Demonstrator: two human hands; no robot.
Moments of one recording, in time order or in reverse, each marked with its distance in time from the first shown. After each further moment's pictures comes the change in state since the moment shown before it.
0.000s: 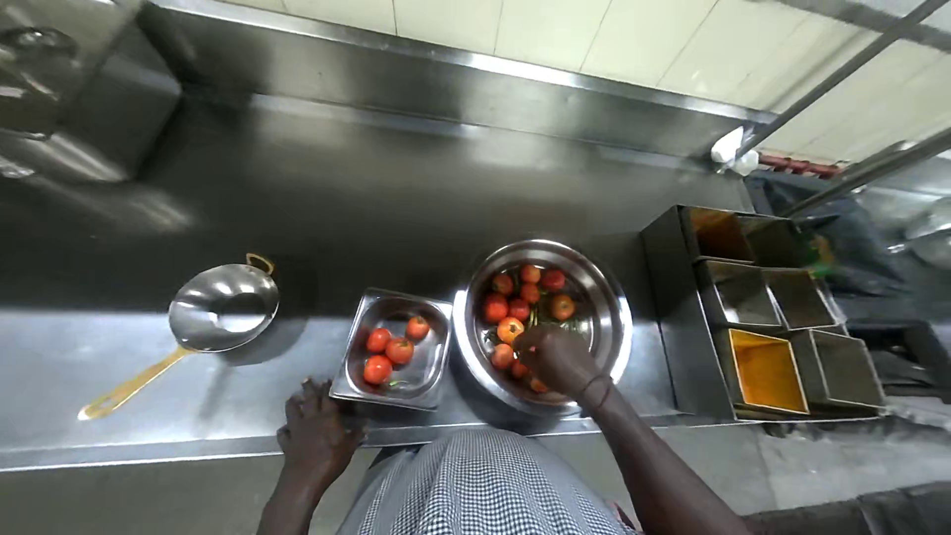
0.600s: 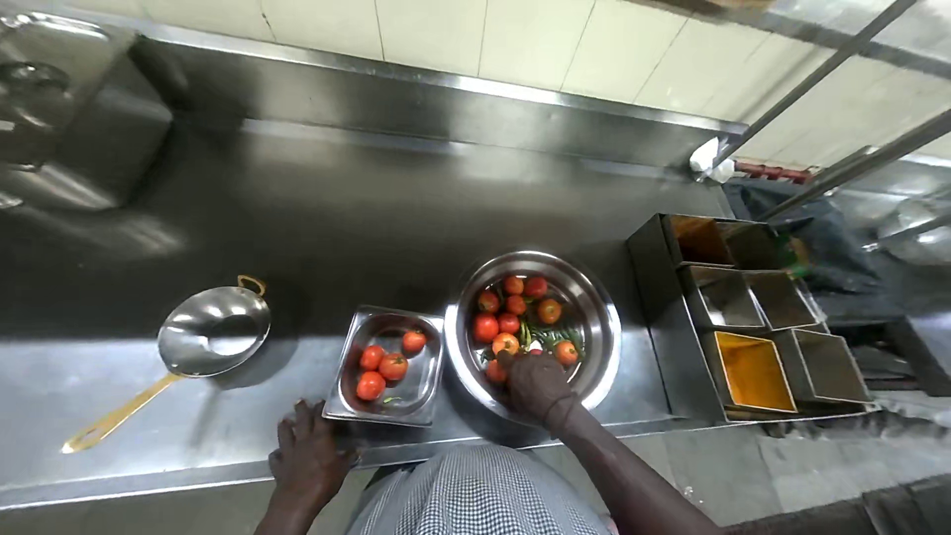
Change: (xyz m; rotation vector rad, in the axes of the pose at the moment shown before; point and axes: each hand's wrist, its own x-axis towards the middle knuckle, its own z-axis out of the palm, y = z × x) left_hand 0.002 -0.001 -0.005 0.048 -0.065 -0.024; right_hand 0.002 -0.027 0.025 -0.252 -0.199 0.163
